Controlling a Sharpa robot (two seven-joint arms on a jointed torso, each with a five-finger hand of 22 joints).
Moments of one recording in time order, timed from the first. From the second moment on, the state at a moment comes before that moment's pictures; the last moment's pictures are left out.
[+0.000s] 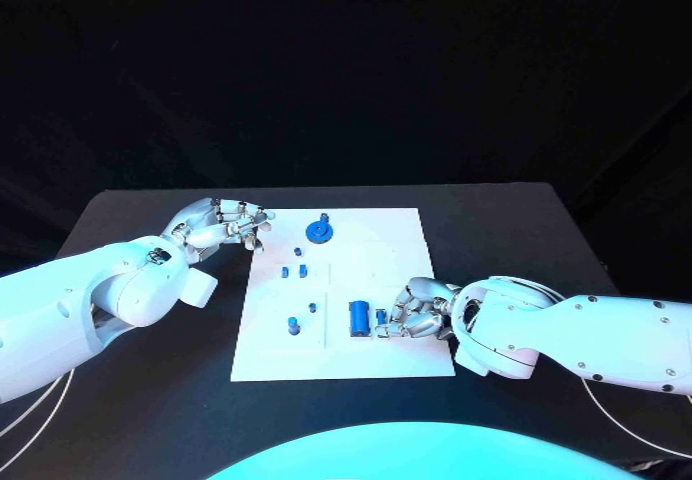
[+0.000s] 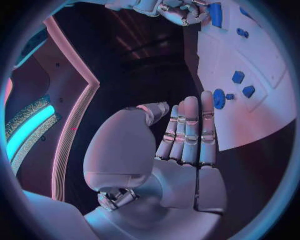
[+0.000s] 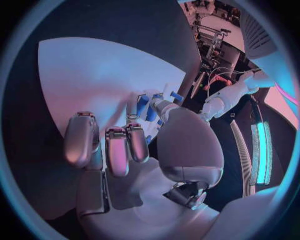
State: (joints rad) left arm 1.10 -0.88 -0.01 1.43 -0.30 -0.10 0.24; left_hand 1.32 -0.13 0.62 0.18 0.14 0.84 0.19 0.27 0.33 0.83 0.12 0.73 0.25 1.02 0.05 1.09 0.53 0.17 0.90 0.16 0.80 0.62; right arm 1.07 -0.96 -0.21 1.82 -1.07 -0.31 -0.46; right_hand 1.06 -0.20 0.36 0.29 0.33 0.97 0.07 0.53 0.50 1.46 -0.01 1.41 1.31 1.47 -0.07 1.52 1.31 0.07 1.47 0.04 1.19 1.31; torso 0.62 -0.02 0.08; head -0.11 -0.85
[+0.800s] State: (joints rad) left arm 1.10 -0.88 -0.01 1.43 -0.30 -0.10 0.24; left_hand 1.32 -0.13 0.62 0.18 0.14 0.84 0.19 0.27 0.33 0.83 0.12 0.73 0.25 1.02 0.05 1.09 0.53 0.17 0.90 0.16 0.80 0.62; right arm 1.07 -0.95 -0.21 1.80 -1.08 -0.30 -0.44; right_hand 1.08 -0.19 0.35 0.29 0.33 0.97 0.07 0.53 0.50 1.46 -0.01 1.41 1.31 1.47 -0.07 1.52 1.31 0.07 1.47 0.04 1.19 1.31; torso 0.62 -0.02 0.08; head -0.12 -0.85
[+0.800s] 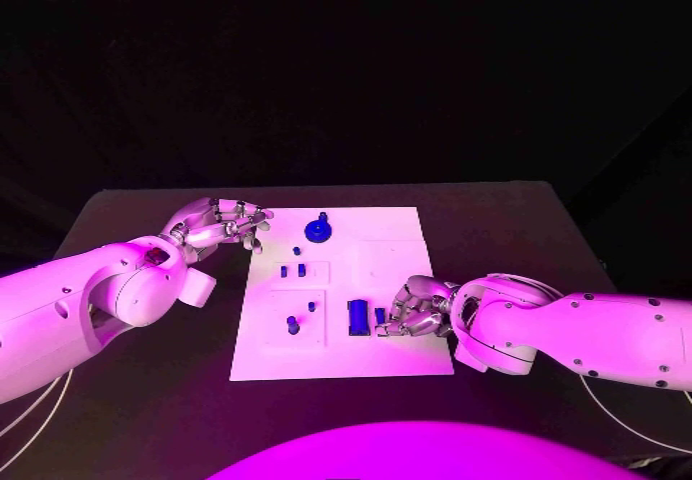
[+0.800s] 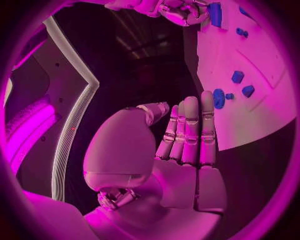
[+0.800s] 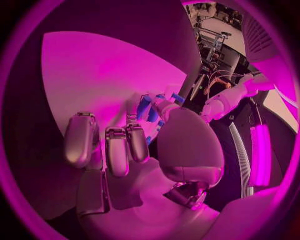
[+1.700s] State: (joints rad) left arm 1.10 -0.87 -0.01 1.43 -0.30 -0.10 0.24; left_hand 1.32 -0.13 0.62 0.18 0.14 0.84 0.19 0.27 0.33 0.83 0.12 0.73 0.25 1.02 0.05 1.09 0.53 0.17 0.90 0.16 0.80 0.62; right arm 1.07 -0.93 -0.20 1.76 -1.07 -0.32 -0.42; right_hand 1.19 -0.18 0.36 0.25 0.33 0.97 0.06 0.53 0.50 1.46 -0.01 1.41 1.31 1.47 -0.07 1.52 1.31 0.07 1.47 0.04 1.20 1.31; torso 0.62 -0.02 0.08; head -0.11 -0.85
